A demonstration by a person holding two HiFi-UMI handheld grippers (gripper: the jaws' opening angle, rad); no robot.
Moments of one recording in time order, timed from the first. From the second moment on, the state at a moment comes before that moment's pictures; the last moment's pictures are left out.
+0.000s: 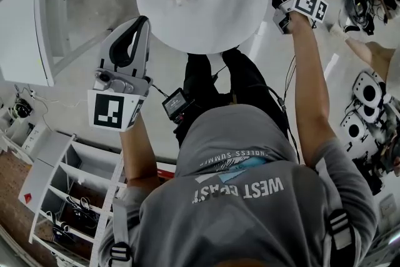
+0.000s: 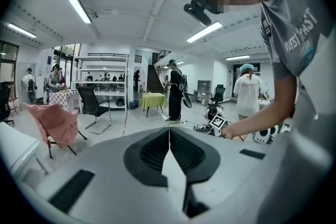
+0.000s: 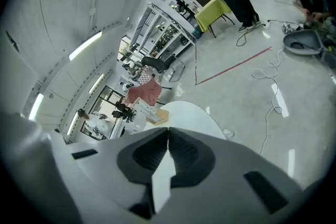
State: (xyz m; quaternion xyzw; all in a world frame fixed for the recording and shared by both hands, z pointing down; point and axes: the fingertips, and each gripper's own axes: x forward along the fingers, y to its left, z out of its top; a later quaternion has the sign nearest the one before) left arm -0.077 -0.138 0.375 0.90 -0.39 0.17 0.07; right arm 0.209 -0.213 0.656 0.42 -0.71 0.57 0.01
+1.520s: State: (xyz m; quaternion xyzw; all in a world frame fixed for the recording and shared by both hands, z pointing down) left arm -0.078 -0.133 0.344 0.89 -0.42 0.18 0.04; right arm 0.247 -0.191 0.768 0.47 -0.65 0.57 0.15
